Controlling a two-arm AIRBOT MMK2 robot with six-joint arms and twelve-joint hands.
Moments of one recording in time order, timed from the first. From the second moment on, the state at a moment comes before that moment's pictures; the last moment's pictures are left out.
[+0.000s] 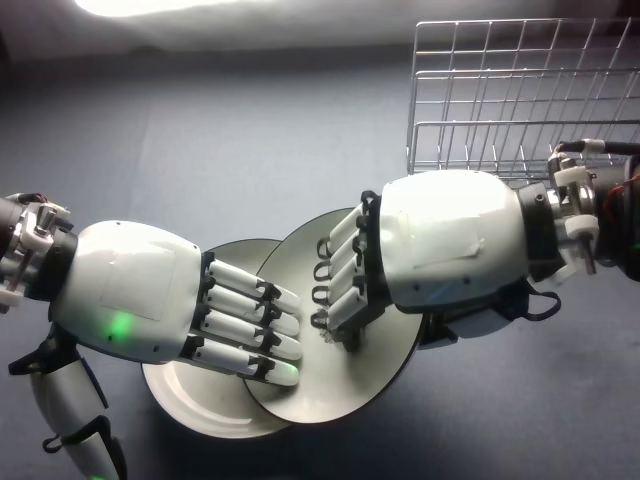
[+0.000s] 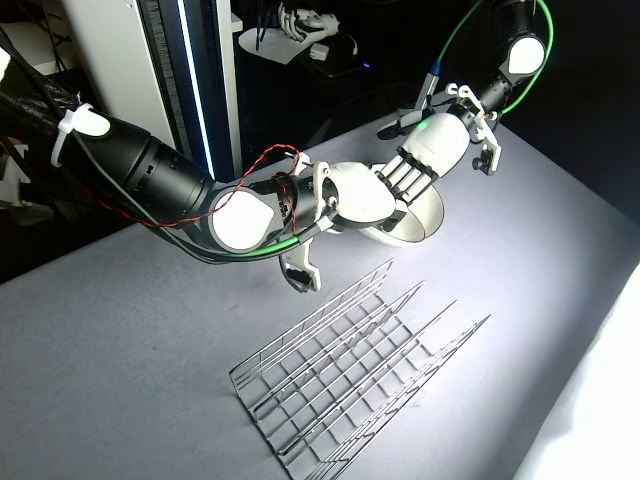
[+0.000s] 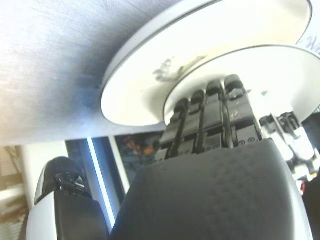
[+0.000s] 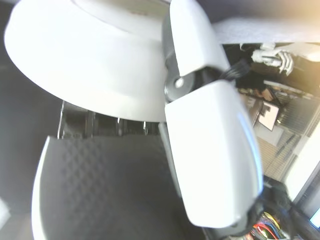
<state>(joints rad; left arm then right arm) 0.52 -1.09 1.44 1.77 -1.00 0.02 -0.47 -1.27 1.30 -1.08 0.75 -0.25</state>
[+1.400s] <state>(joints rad) 0.36 -0.81 1.43 1.66 -1.03 -0.17 -0.26 -1.10 1.09 -0.75 0.66 -0.24</state>
